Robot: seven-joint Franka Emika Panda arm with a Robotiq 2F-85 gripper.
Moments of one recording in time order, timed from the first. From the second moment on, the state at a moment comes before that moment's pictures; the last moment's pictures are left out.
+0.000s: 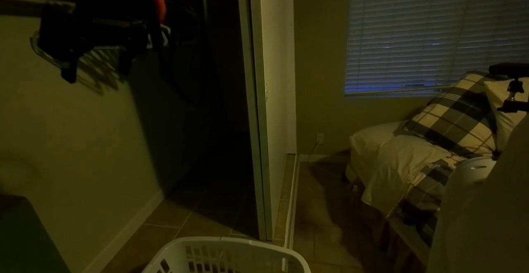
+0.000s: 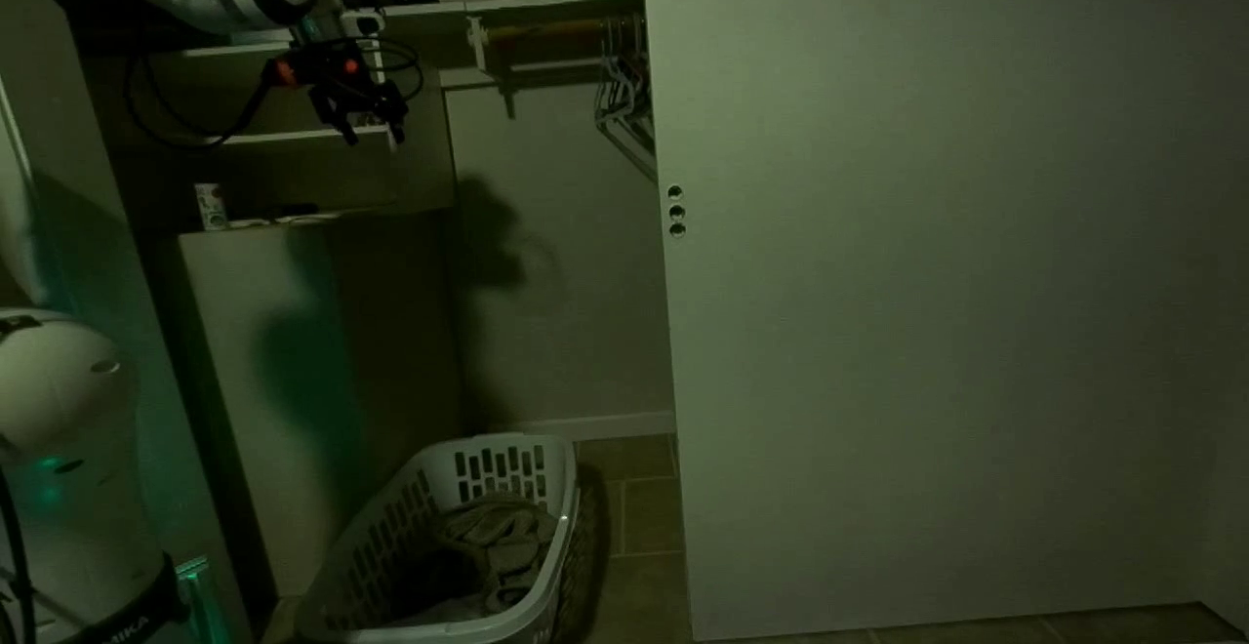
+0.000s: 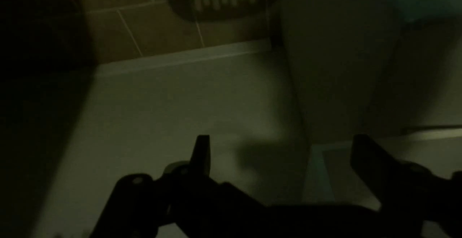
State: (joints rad) arm 0.31 -0.30 0.33 -1.89 0.14 2.19 -0.01
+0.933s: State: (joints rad) arm 0.44 0.11 0.44 -1.33 0.19 2.16 -0.10
